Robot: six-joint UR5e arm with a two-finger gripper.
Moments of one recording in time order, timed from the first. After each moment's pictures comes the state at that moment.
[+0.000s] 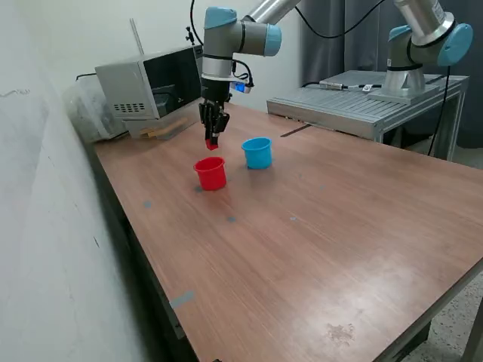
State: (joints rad) arm -0.23 -0.87 1.36 -2.36 -1.61 2.91
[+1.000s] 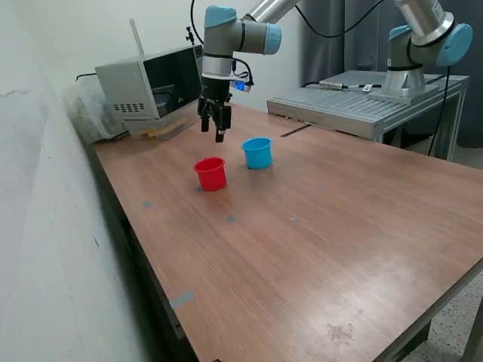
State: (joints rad) arm -0.23 -0.89 1.37 -2.35 -1.61 2.91
